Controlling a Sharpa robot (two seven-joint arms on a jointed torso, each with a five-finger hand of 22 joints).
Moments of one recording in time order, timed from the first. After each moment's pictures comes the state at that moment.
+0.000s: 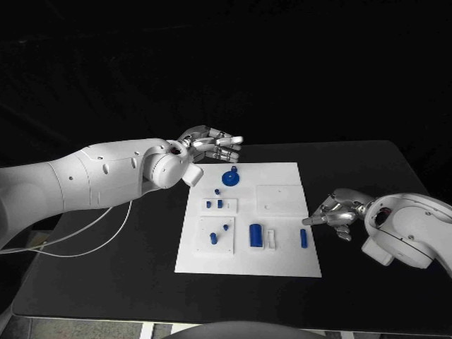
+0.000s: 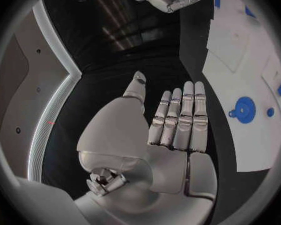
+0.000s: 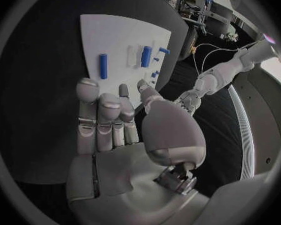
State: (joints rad) left arm 1.25 -0.77 -0.11 1.23 -0.12 -0.07 0.22; left_hand 1.31 -0.04 -0.08 0.04 0.06 0.99 0.15 0.06 0.06 1.04 0.15 0.06 0.06 1.15 0.12 0.07 0.08 0.06 1.05 0.11 0.09 0.08; right arm 1.01 -0.83 0.15 1.58 -1.11 0.00 -0.52; right_hand 1.14 -0.04 0.11 -0.04 0.18 1.20 0.05 0.06 0.17 1.34 -0.04 1.09 1.27 1.44 -0.10 1.03 0.97 0.09 1.46 -0.12 0.66 1.16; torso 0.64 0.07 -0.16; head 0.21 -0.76
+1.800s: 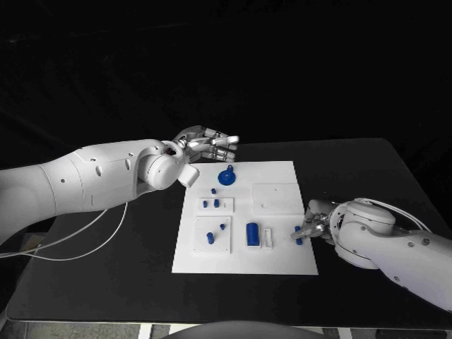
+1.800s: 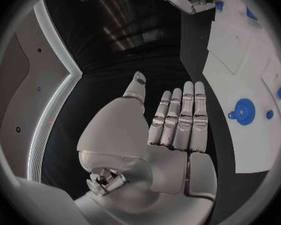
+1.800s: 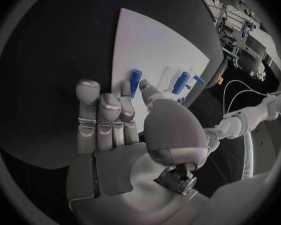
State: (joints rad) left arm 1.25 -0.78 -0.11 1.24 -0.12 -0.07 0.22; left_hand 1.30 -0.03 -0.08 0.04 0.06 0.99 0.15 0.06 0.06 1.04 0.15 0.06 0.06 1.15 0.12 0.07 0.08 0.06 1.05 0.11 0.09 0.08; right arm 0.99 -0.66 0.06 1.46 -1.47 0.06 -0.68; right_hand 1.15 -0.12 0.22 0.04 0.06 1.21 0.04 0.07 0.52 1.34 -0.04 1.09 1.27 1.44 -0.10 1.03 0.98 0.09 1.46 -0.12 0.67 1.17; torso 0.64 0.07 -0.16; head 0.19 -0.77
